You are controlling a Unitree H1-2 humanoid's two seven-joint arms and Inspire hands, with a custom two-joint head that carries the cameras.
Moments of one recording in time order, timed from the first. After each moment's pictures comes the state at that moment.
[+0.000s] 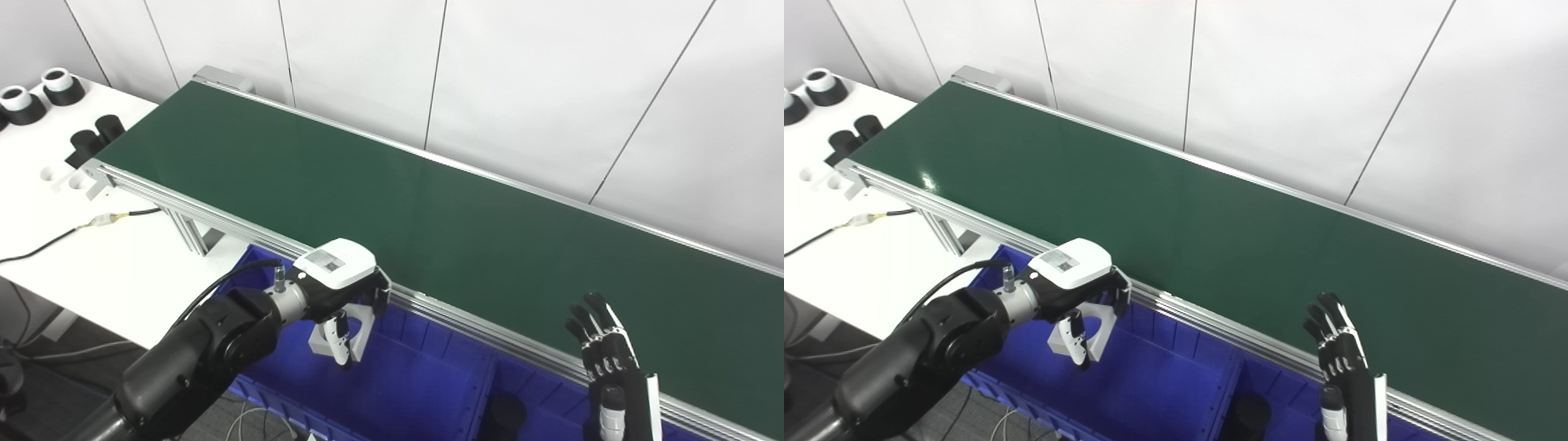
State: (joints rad) left arm 0.03 0.48 -0.26 -0.37 0.93 0.09 -0.47; right arm 0.13 0.00 0.17 0.02 0.08 -0.39 0.11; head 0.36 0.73
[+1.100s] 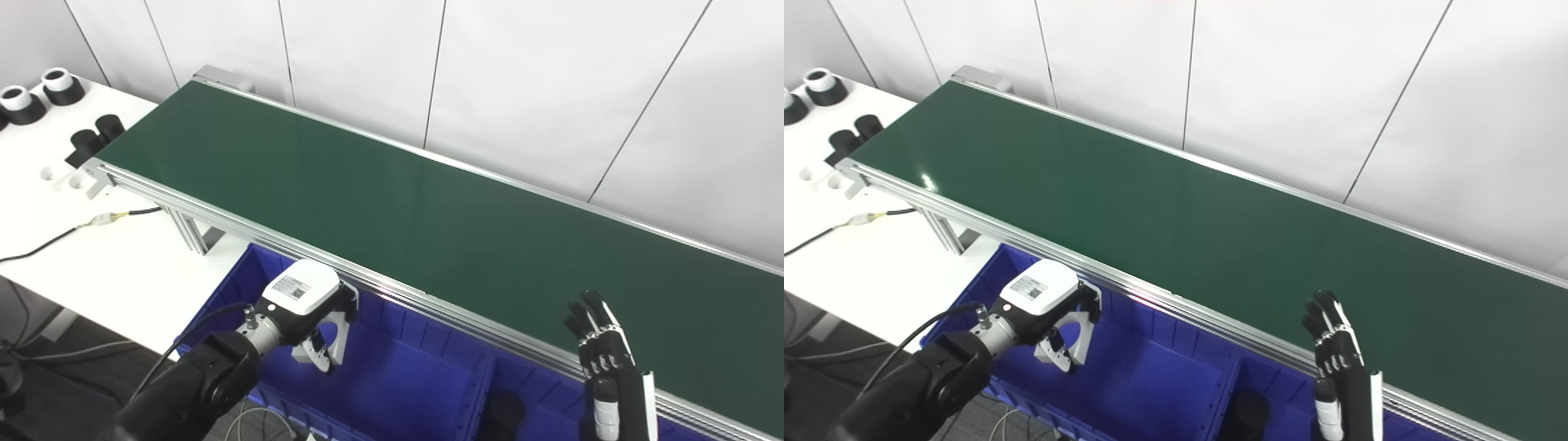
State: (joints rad) left arm 0.13 0.43 -0.22 -0.15 0.97 -0.01 -0.09; right arm 0.12 0.01 0.17 0.02 0.08 -0.39 0.11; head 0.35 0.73
